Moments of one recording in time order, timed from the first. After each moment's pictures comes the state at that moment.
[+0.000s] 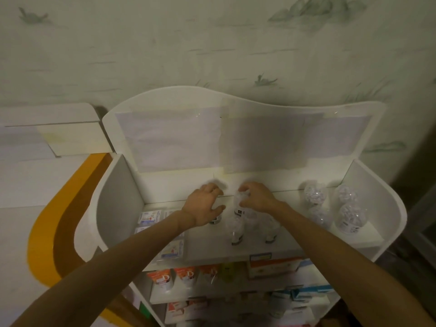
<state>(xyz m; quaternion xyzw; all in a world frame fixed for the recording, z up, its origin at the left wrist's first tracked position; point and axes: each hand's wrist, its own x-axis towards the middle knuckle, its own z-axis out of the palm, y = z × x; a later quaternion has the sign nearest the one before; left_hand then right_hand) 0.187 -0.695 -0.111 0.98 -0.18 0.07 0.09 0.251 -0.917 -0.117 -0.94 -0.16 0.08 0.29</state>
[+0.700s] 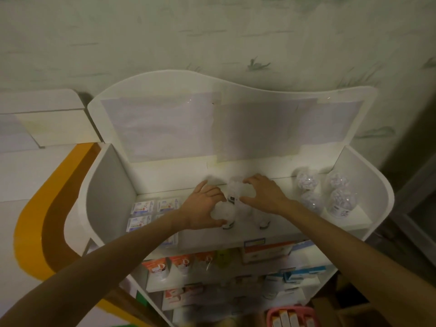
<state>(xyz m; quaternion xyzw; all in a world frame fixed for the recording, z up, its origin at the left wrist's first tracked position) 0.164 -0.702 -0.129 0.94 -0.31 0.09 0.07 0.217 -0.954 -0.126 -0.96 -0.21 0.00 0.18</state>
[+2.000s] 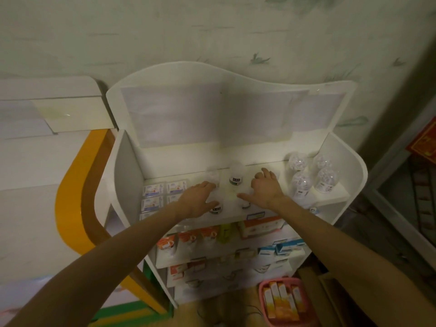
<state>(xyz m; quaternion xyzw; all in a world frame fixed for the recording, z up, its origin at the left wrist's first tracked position) 0.110 -0.669 -0.122 0.97 -0.20 -0.05 0.13 0.137 -0.923 -0.111 -0.99 -0.10 0.04 -0.04</state>
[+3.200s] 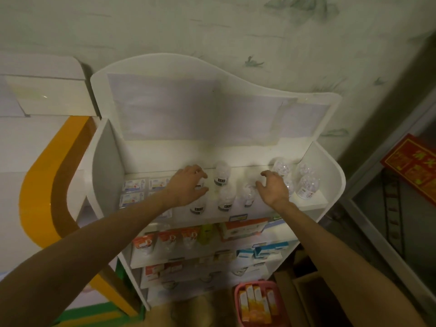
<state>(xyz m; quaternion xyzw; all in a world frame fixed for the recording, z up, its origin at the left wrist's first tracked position) 0.131 -0.680 -0.109 0.96 -0.22 0.08 0.14 0.139 -0.982 -0.107 -0.98 0.05 -0.06 0.21</state>
